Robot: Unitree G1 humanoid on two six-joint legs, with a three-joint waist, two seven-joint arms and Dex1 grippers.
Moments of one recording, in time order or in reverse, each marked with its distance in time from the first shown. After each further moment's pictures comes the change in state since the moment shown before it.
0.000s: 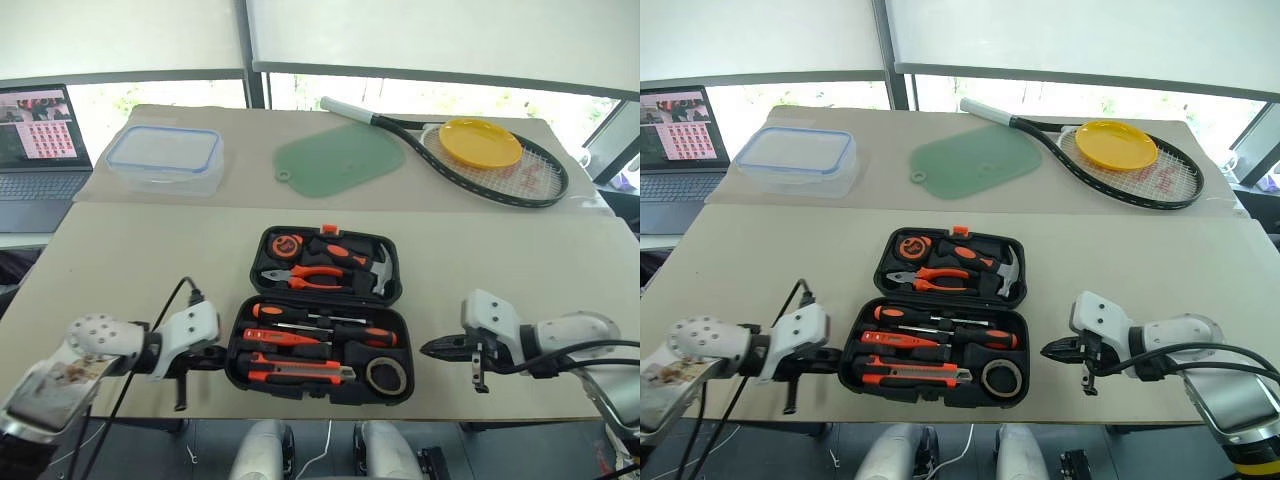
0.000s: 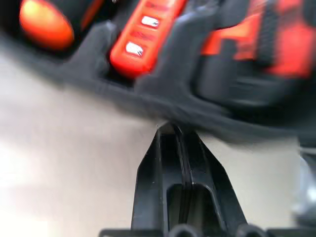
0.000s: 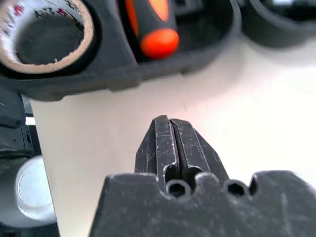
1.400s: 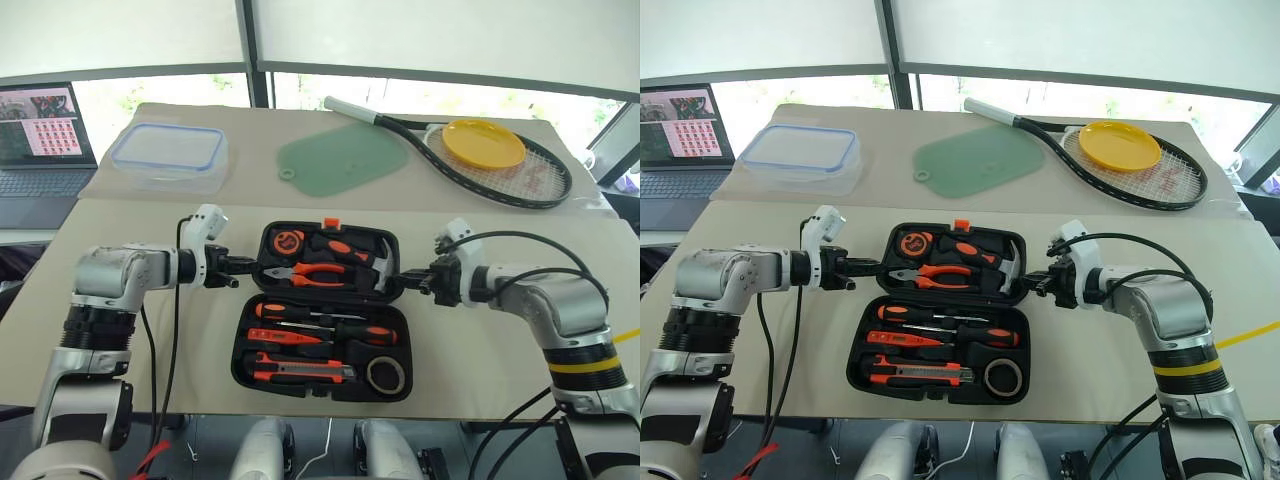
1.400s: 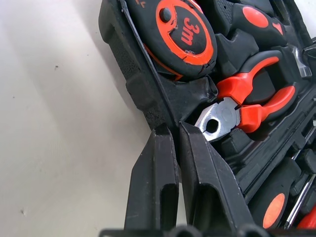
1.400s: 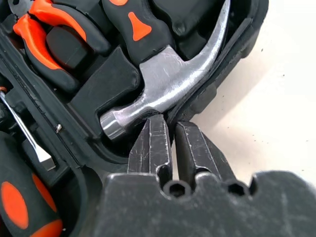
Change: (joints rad) left arm -0.759 -0.402 -0.043 0.590 -0.152 0.585 0.306; right arm -0.514 0.314 0.054 0.307 0.118 0.493 -0.366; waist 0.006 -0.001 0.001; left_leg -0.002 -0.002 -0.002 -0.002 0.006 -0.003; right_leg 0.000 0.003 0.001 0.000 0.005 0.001
